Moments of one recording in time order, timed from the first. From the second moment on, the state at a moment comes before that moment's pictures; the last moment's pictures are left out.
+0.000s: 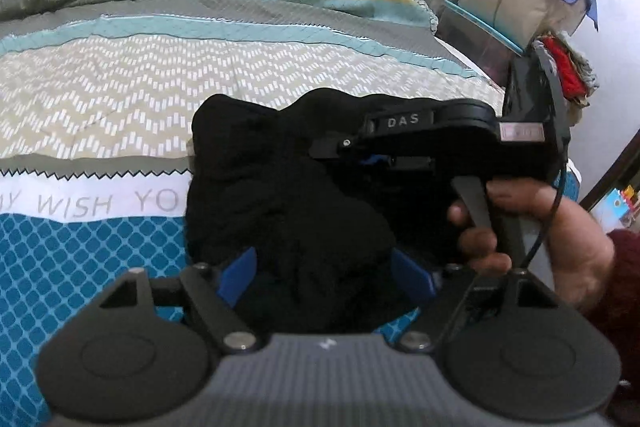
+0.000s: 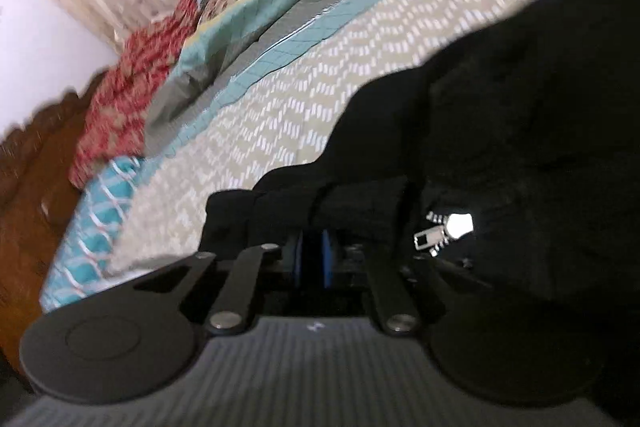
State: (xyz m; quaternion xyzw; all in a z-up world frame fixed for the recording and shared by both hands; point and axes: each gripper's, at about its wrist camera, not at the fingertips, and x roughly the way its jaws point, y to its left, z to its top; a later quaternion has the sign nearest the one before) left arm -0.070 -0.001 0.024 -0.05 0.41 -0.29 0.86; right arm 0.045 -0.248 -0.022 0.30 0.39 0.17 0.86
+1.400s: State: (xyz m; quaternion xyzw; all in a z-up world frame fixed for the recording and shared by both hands) left arm -0.037 0.038 0.025 -0.17 0.47 -0.22 0.84; right arm -0.013 -0.232 -0.025 0.24 0.40 0.14 0.87
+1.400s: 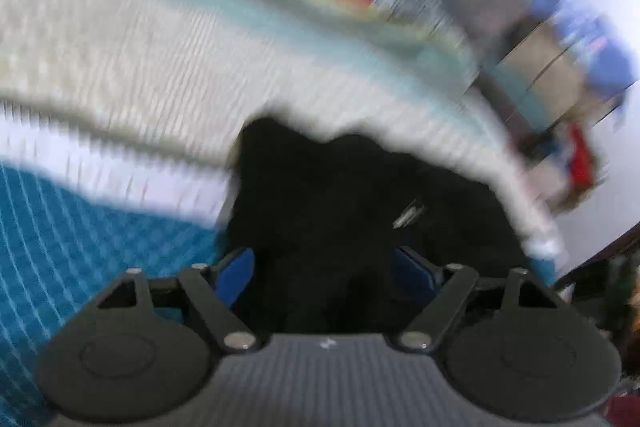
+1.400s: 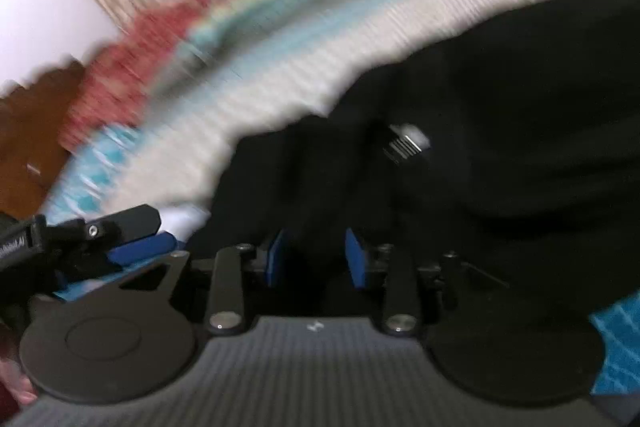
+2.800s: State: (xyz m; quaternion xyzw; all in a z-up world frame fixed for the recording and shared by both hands) left arm -0.055 0.044 0.072 -0.21 0.42 -0.25 0.85; right arm -0.064 -0.410 0.000 0.35 0.24 -0.07 0.90
